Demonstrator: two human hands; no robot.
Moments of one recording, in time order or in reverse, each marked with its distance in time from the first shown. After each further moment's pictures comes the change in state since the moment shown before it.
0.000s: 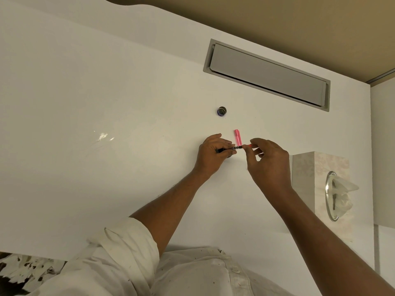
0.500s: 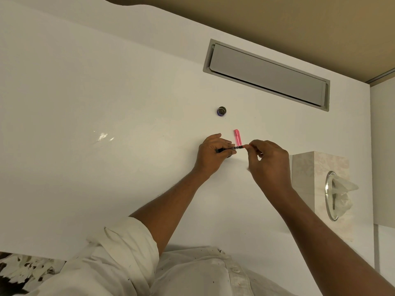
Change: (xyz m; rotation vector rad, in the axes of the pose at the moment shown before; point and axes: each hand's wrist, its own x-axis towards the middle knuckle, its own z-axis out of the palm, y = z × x) left_hand 0.000 0.002 -0.001 0.016 -0.009 0.004; right_hand 0.002 0.000 -0.005 -0.035 -0.049 -0.057
